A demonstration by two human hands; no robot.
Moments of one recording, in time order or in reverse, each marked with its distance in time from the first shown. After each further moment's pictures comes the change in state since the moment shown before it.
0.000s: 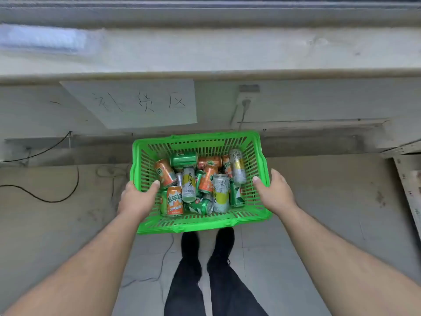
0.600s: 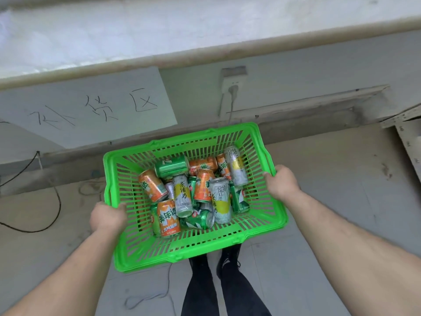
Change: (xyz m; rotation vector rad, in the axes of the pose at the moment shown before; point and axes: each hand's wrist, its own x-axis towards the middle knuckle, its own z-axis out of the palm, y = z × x) left_hand 0.088 -0.004 0.020 0.183 0.147 -0.103; right_hand 0.096 0.047 0.039 0.080 0.065 0.212
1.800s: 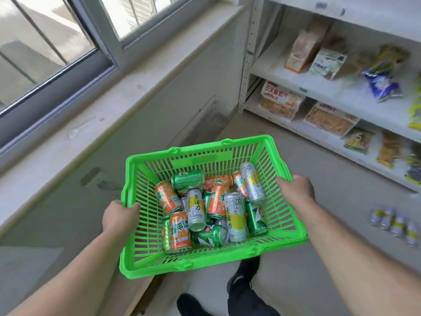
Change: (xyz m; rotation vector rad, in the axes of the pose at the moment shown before) left_hand -0.363 0.274 0.014 0.202 -0.144 0.859; right_hand -0.198 0.302 -0.263 0.765 0.606 0.562
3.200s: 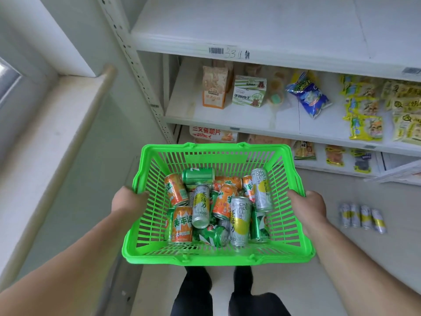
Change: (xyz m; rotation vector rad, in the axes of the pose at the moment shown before) left_hand 0.205 0.564 0.226 0.273 -0.276 0.448; right_hand 0.370 -0.062 -0.107 0.328 0.356 0.406
